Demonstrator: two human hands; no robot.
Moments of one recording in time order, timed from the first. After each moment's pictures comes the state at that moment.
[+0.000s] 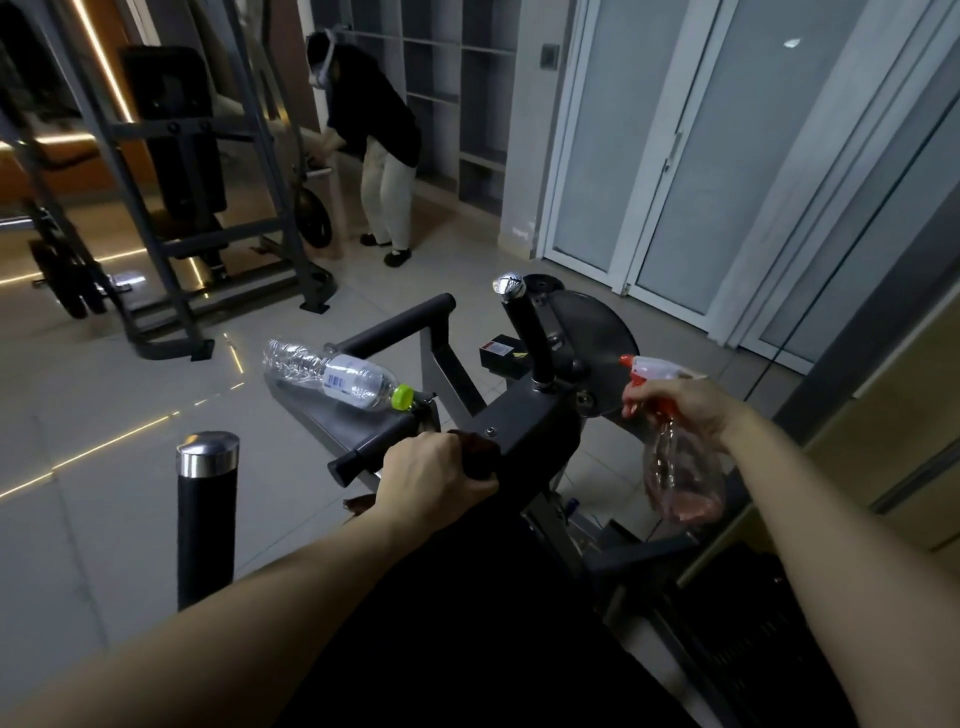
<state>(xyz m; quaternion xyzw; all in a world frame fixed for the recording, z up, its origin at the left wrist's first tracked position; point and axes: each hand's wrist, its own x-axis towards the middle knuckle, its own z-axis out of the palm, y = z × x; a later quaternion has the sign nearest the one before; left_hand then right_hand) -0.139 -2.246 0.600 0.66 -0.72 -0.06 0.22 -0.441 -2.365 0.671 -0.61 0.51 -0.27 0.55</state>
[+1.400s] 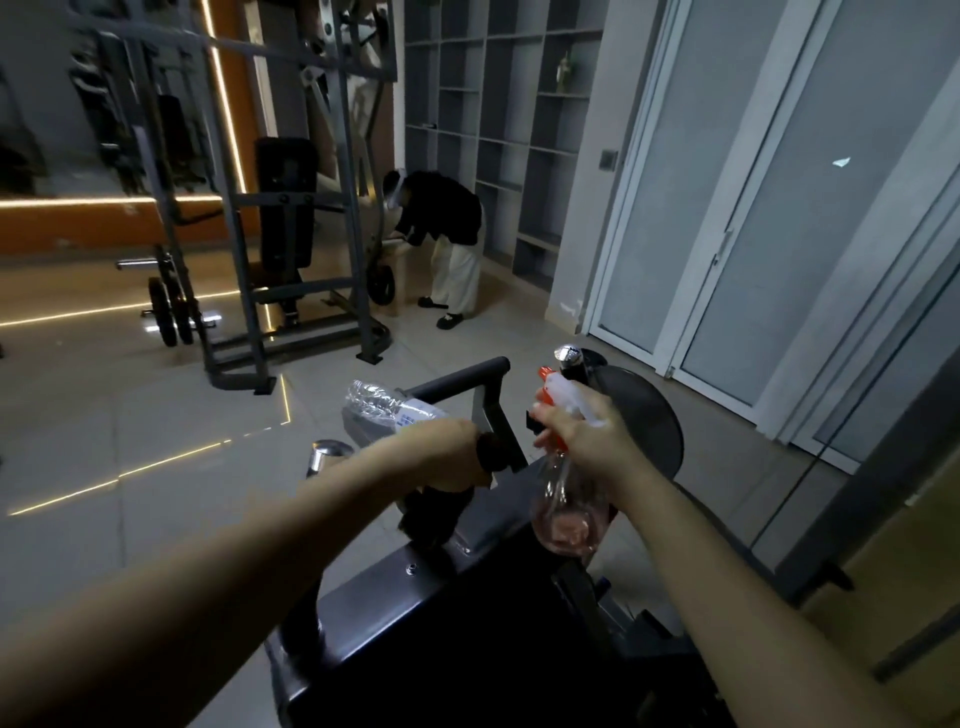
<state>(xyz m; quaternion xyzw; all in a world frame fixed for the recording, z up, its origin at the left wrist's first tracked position) -0.097 -2.233 0.717 0.72 -0.68 -0.15 -0.02 -0.283 -2.284 0.712 -0.67 0.43 -0.37 0.48</state>
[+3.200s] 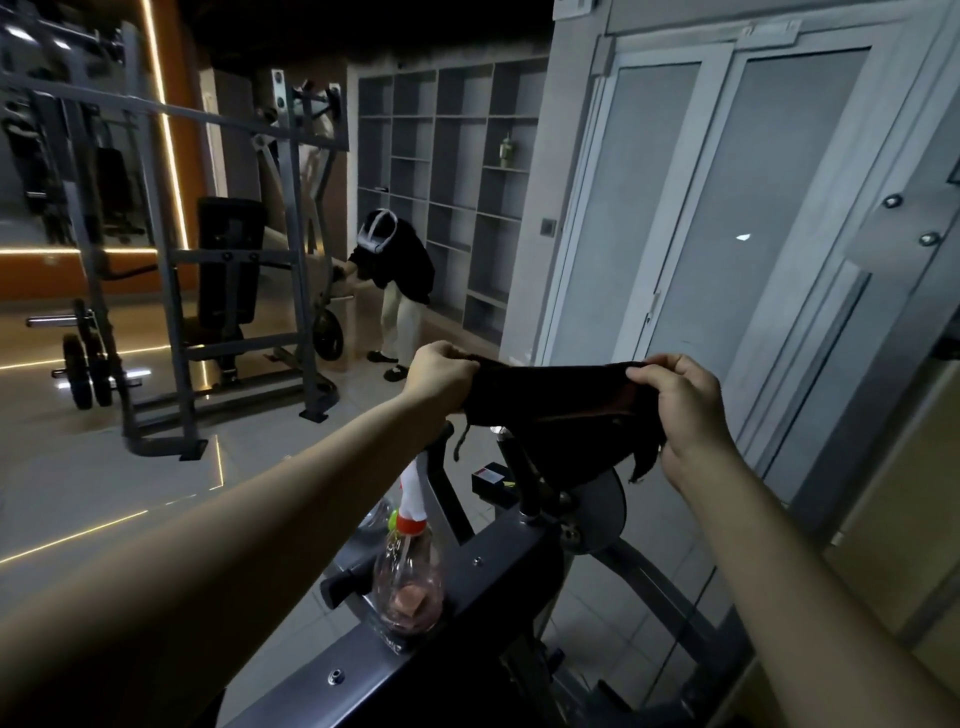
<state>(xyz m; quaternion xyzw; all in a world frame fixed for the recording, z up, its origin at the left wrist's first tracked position) -0.132 -2.331 0.810 0.61 -0.43 -0.33 0.58 -0.372 -2.329 0.829 -0.50 0.43 -0.62 0.43</state>
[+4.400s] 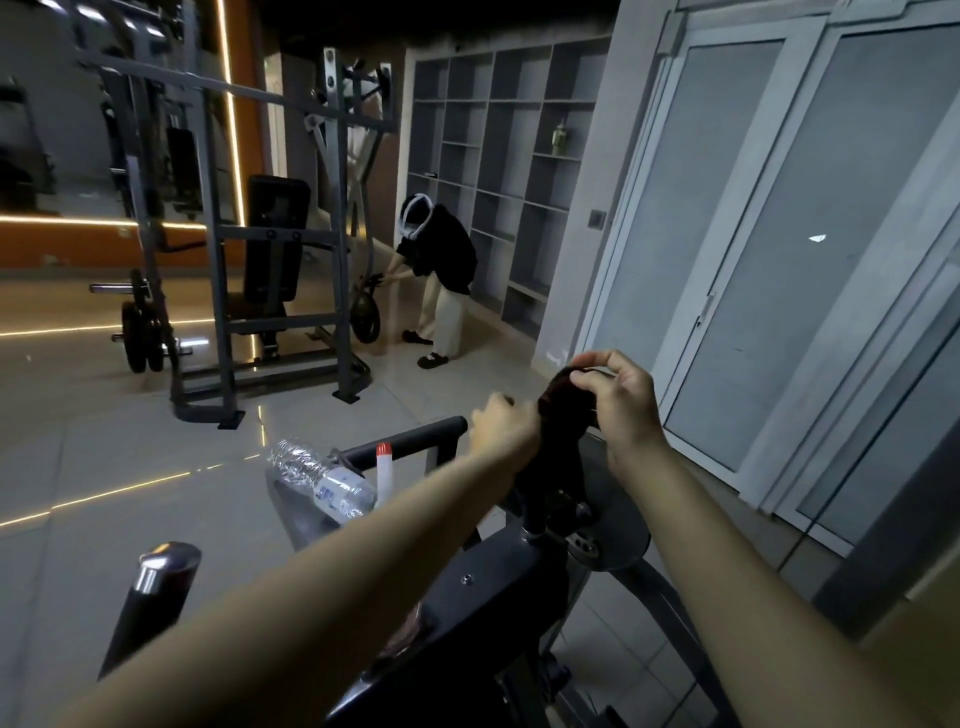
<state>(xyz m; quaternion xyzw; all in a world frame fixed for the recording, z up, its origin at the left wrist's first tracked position) -0.209 -2.388 0.751 0.70 -0.39 -0.35 0.48 -0.327 -2.408 0.793 -0.61 0.39 -0.53 0.45</state>
